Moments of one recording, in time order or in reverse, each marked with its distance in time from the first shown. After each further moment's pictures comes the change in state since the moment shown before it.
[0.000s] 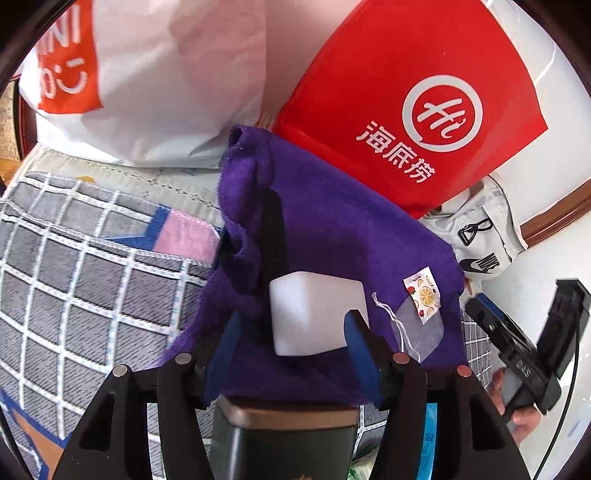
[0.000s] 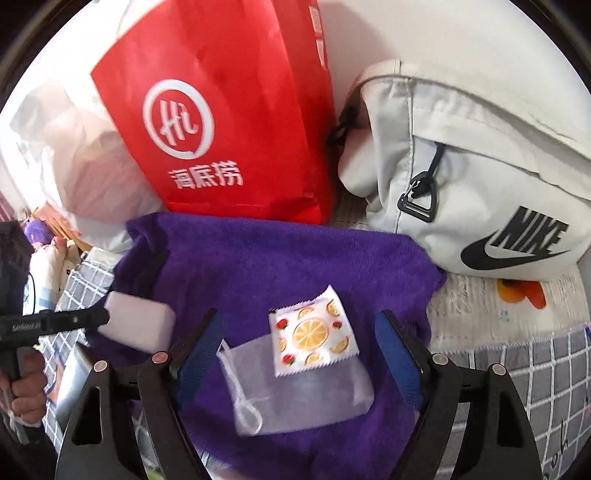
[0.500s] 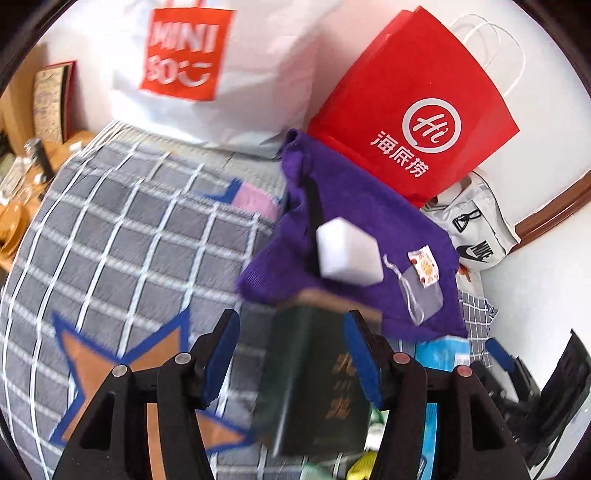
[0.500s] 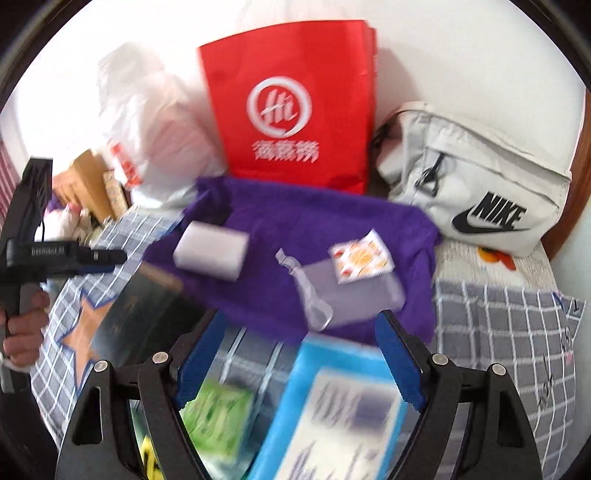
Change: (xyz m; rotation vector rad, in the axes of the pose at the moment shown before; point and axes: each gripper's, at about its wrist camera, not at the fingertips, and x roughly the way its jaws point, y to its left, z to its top) left arm -0.073 0.035 -0.055 -0.036 -0.039 0.032; right arm -0.088 0.076 -0.083 -0.107 -0.024 -0.039
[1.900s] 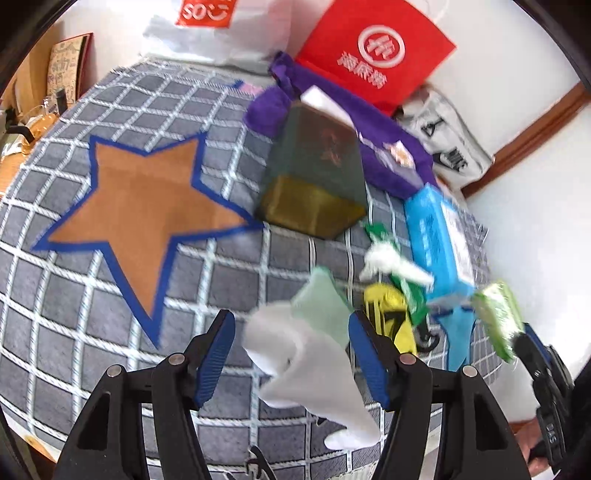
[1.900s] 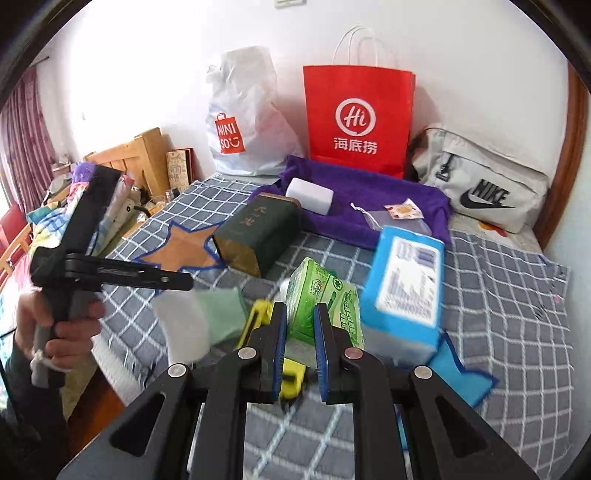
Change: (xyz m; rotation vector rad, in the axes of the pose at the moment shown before) left arm -0.031 0.002 -0.169 0.083 0.070 -0.013; right arm -0.138 0.076 -0.137 -0.096 -0.100 0.064
